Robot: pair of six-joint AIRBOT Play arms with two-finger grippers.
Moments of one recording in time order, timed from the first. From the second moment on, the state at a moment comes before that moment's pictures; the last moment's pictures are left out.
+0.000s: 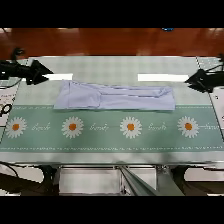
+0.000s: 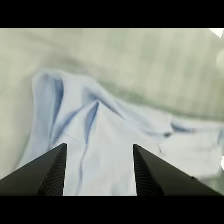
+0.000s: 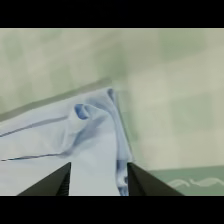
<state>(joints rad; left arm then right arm) 0.39 -1.64 1.47 0.76 -1.23 -1.33 -0.53 -1.50 1.30 -0.93 1.23 1.31</state>
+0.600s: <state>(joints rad) 0.16 -1.09 0.80 0.78 -0.79 -1.22 -0.55 -1.53 0.91 -0.65 0.98 1.21</state>
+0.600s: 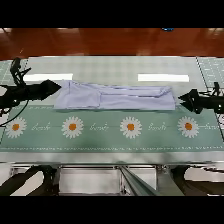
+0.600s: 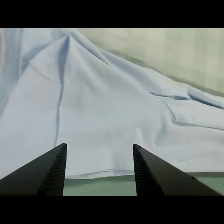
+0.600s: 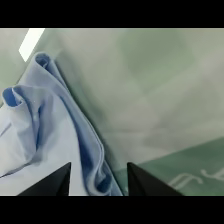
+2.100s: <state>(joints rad) -0.69 -1.97 1.73 0.73 -1.03 -1.39 -0.33 -0.73 1.00 -0.92 1.29 1.41</state>
